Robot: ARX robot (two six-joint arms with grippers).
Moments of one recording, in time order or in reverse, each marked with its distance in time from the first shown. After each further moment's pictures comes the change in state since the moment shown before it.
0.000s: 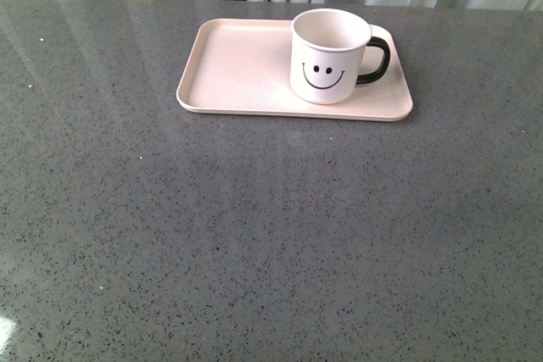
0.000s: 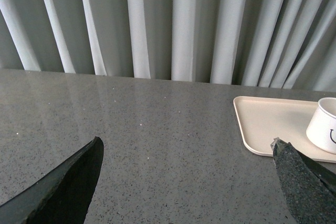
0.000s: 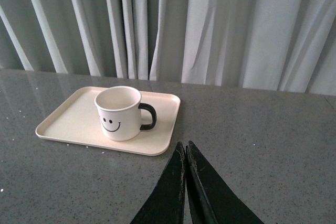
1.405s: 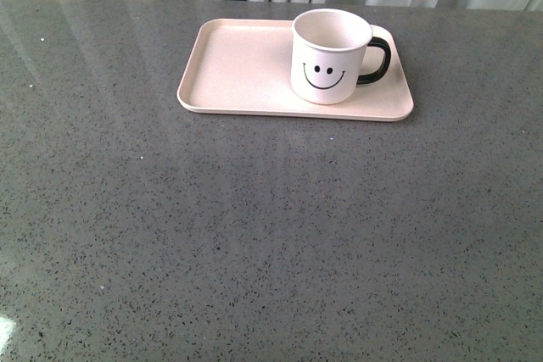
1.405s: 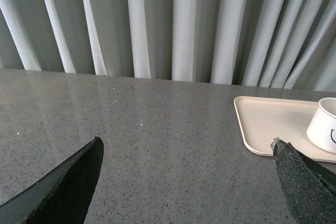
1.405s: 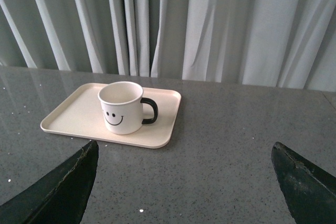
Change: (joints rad) left arm 0.000 0.000 0.000 0.000 0.000 0.000; right arm 0.000 -0.262 0.000 -0.266 0.000 0.000
